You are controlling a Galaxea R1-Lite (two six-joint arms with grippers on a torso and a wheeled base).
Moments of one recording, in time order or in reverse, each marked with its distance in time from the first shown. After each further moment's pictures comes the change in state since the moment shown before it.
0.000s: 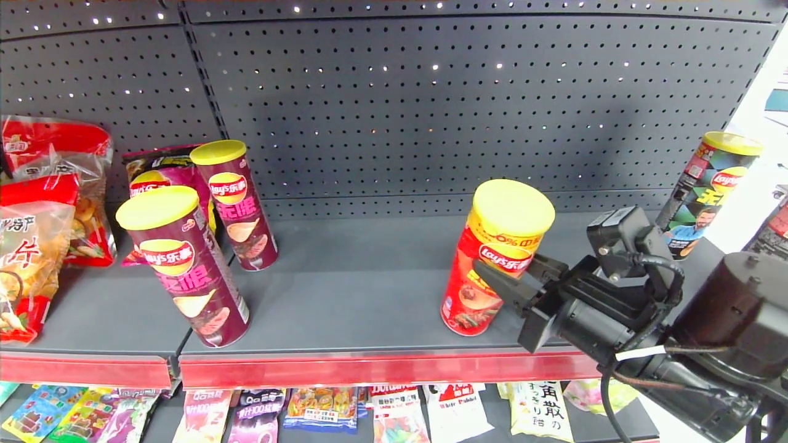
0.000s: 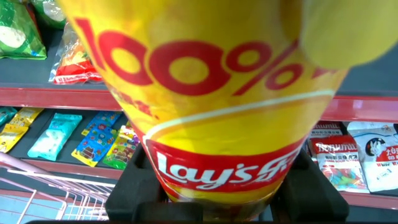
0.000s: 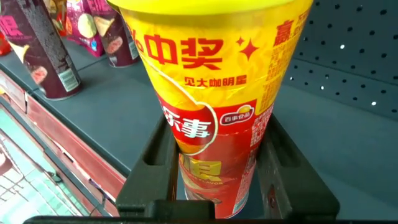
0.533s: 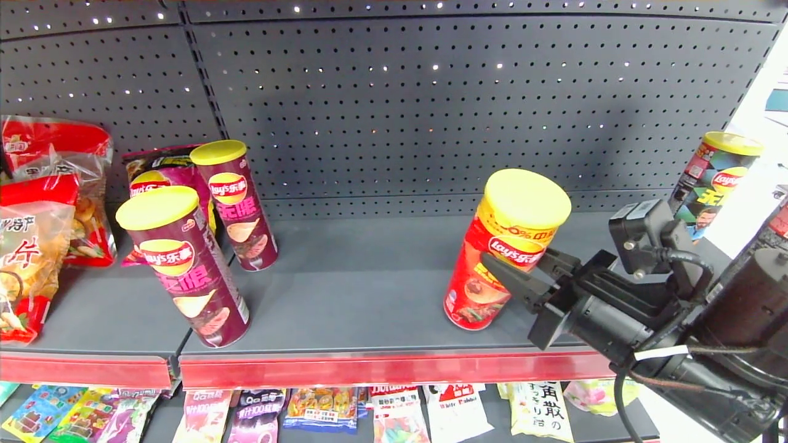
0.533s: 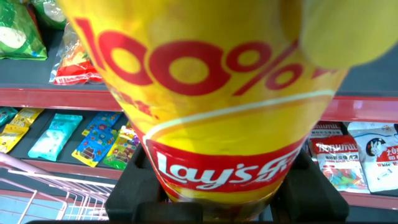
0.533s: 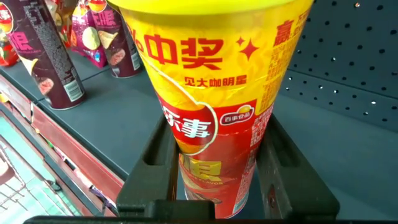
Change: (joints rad) left arm 0.000 0.000 -0.001 0.000 0.000 0.002; right arm 0.001 -0.039 0.010 -0.004 -0.001 -0.003
